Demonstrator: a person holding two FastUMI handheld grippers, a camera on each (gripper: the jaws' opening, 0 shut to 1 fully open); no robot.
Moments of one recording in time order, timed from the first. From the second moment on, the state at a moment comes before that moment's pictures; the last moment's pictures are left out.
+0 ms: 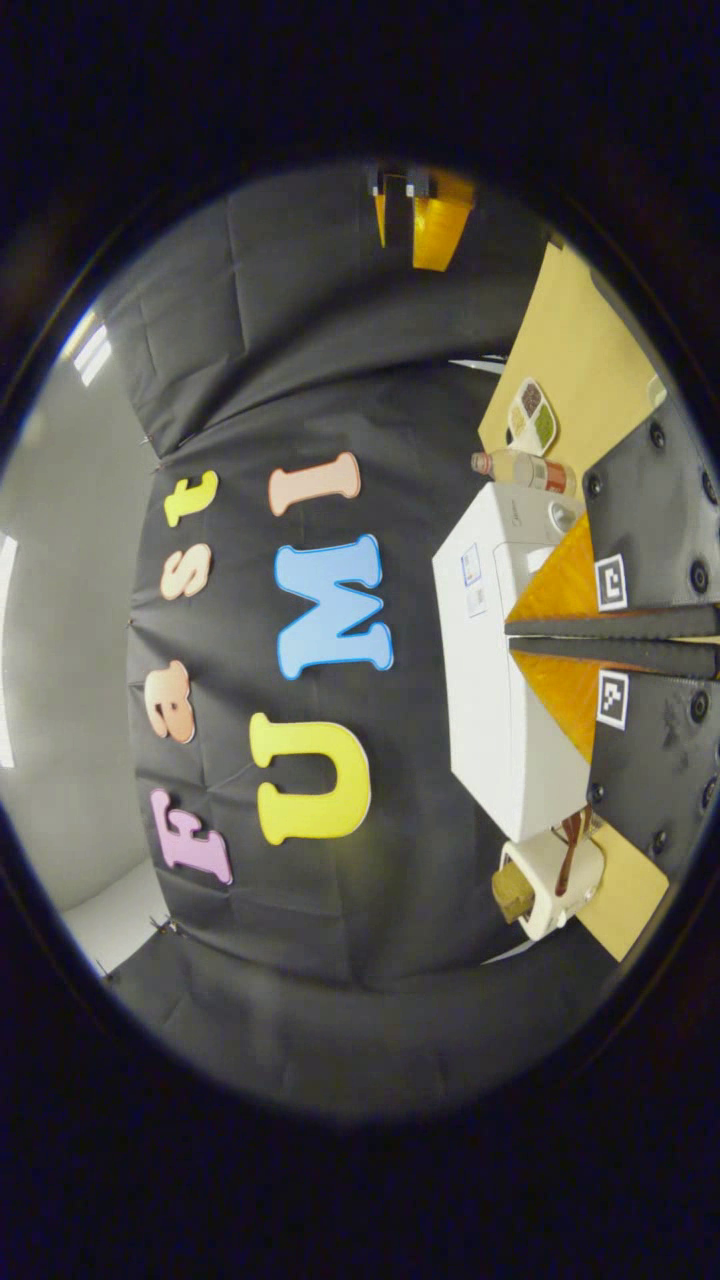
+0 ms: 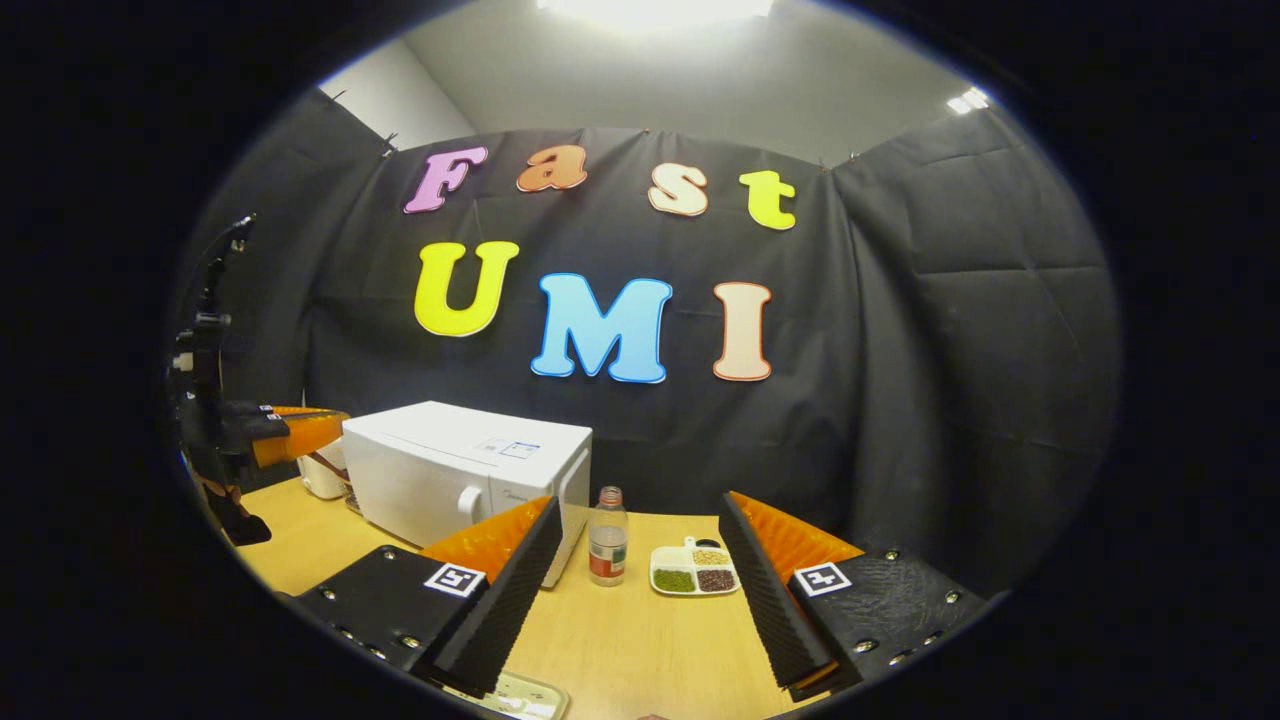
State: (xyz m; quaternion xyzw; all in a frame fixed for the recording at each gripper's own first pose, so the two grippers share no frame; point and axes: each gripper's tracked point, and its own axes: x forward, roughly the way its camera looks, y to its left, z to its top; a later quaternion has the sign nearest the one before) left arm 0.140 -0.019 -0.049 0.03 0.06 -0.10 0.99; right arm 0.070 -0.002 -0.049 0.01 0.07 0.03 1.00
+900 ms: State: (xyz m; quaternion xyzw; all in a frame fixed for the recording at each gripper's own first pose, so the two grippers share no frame) left arm 0.017 0.085 -0.015 0.01 0.01 -0.03 1.00; right arm 0.001 0.085 -0.020 -0.01 0.01 0.04 1.00
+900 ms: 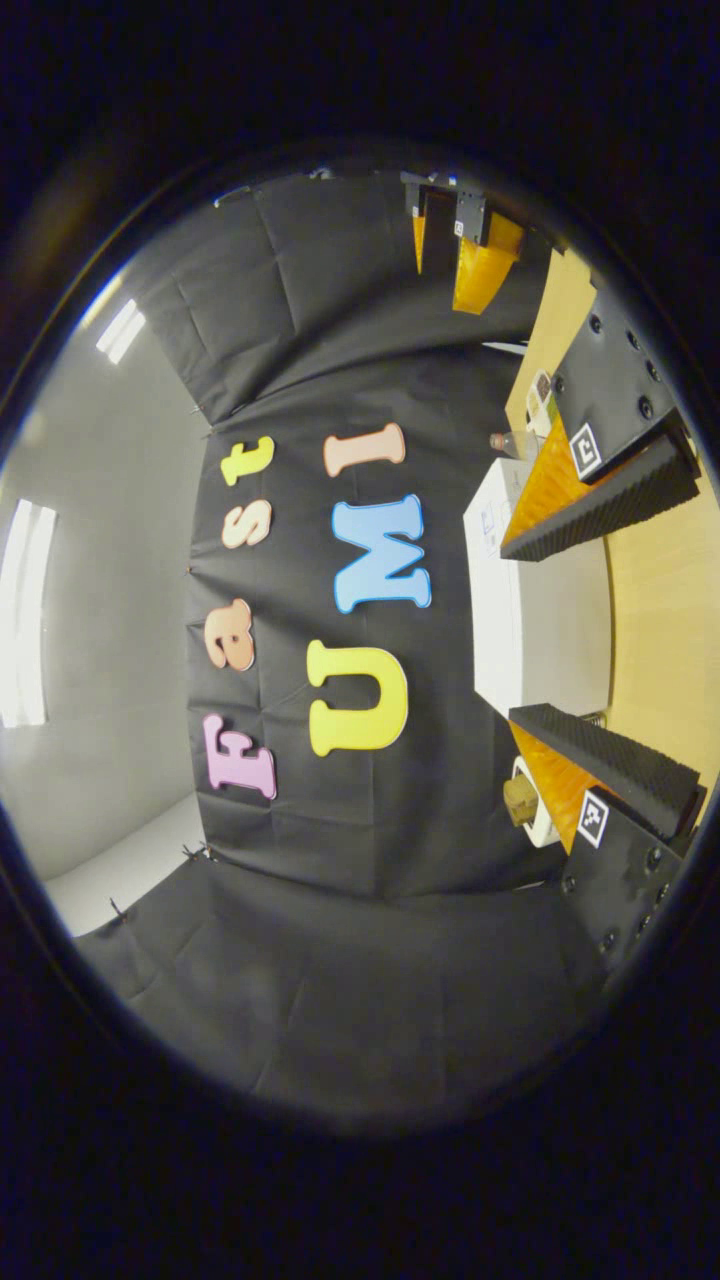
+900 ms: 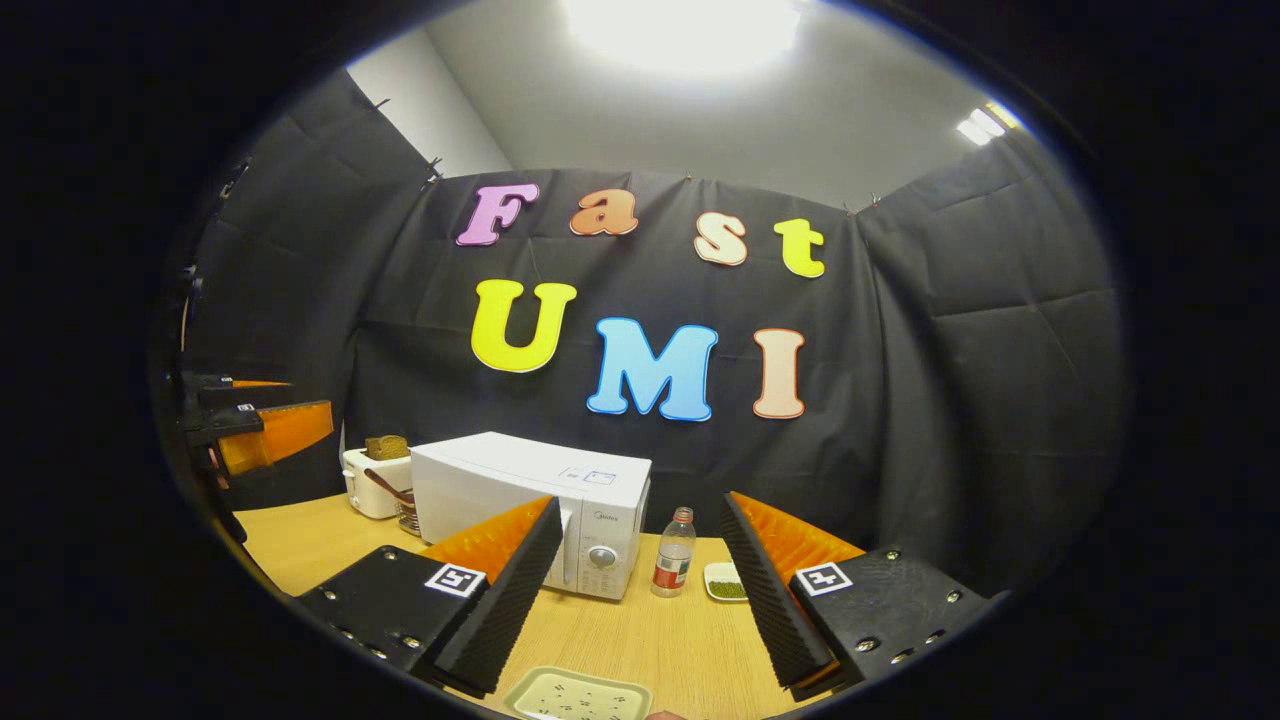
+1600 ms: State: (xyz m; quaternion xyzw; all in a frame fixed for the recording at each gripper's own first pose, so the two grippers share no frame) left arm 0.002 0.107 -0.021 0.00 0.01 -0.02 1.00; right arm -0.010 0.107 -0.007 -0.01 -0.01 0.05 1.00
